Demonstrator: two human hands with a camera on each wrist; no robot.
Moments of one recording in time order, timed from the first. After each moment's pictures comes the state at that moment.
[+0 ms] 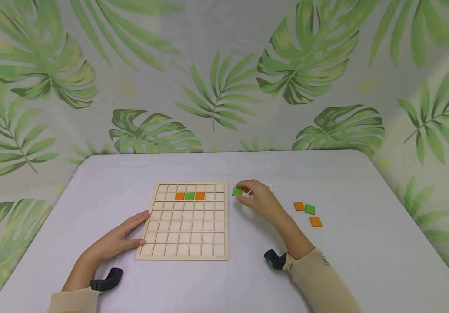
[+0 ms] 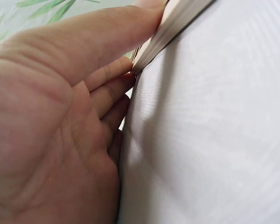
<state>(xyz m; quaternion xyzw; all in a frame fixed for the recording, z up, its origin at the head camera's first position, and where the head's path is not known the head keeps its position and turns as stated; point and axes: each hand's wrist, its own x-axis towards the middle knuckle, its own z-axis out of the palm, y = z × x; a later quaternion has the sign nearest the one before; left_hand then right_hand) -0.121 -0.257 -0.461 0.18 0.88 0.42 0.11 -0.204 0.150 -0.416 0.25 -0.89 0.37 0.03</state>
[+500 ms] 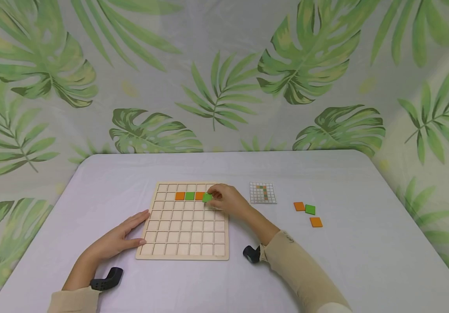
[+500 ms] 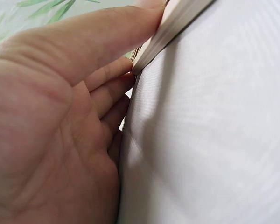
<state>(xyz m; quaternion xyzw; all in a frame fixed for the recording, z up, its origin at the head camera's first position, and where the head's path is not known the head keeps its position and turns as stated) -0.121 -0.258 -0.462 0.17 0.88 0.42 0.12 -0.227 0.080 -0.444 0.30 -0.86 0.41 -0.05</state>
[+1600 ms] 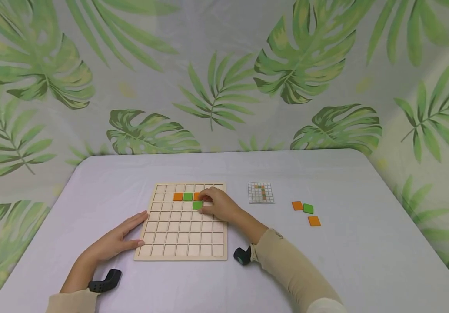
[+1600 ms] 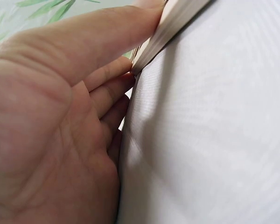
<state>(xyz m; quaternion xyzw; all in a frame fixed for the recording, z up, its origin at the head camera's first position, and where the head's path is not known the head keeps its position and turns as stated) -0.120 -0.257 -0.462 0.17 0.88 0.42 0.12 -0.225 0.063 -0.459 0.30 -0.87 0.39 -0.08</state>
